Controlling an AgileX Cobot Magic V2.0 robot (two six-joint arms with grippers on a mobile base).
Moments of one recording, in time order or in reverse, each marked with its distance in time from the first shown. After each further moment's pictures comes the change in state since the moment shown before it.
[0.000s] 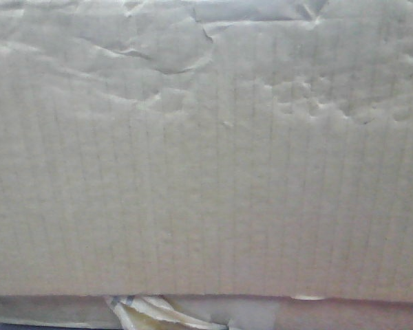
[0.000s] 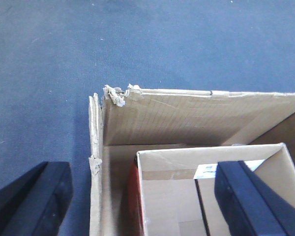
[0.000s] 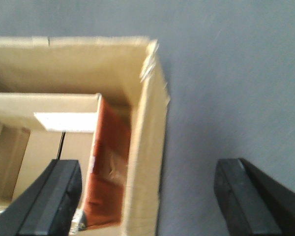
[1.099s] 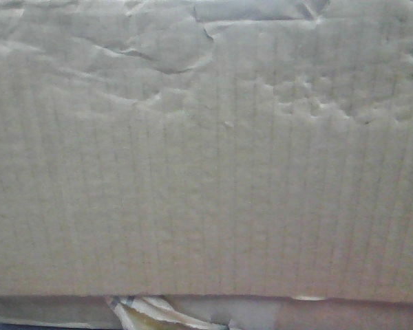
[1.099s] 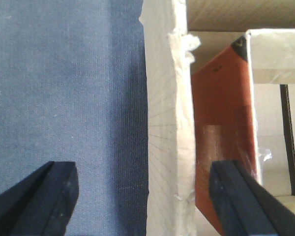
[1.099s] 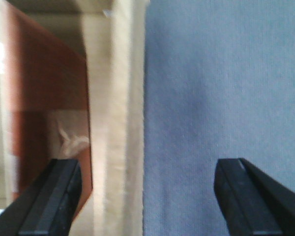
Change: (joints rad) left arm 0.216 0.012 0.346 -0.254 0.000 0.167; right arm 0.166 0.292 0.104 -0.182 0.049 0.245
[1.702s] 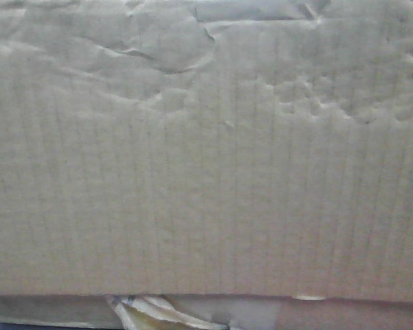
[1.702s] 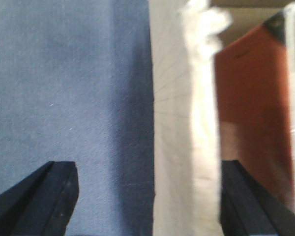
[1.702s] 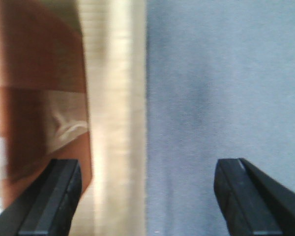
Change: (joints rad) left arm 0.000 0.062 0.033 -0.002 -0.003 0.003; right arm 0.002 0.000 0.033 0.028 -0.002 -0.001
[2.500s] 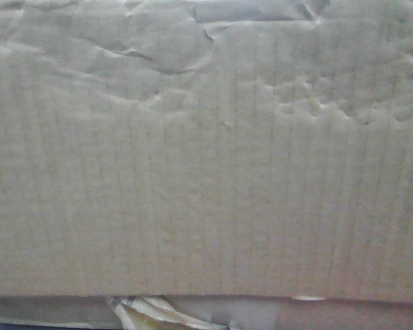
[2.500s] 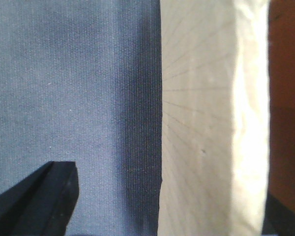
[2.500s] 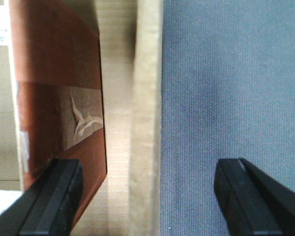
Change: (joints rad) left arm 0.000 0.000 0.049 -0.022 -0.001 0.004; right arm 0.006 0.000 -0.002 0.031 0.000 0.000
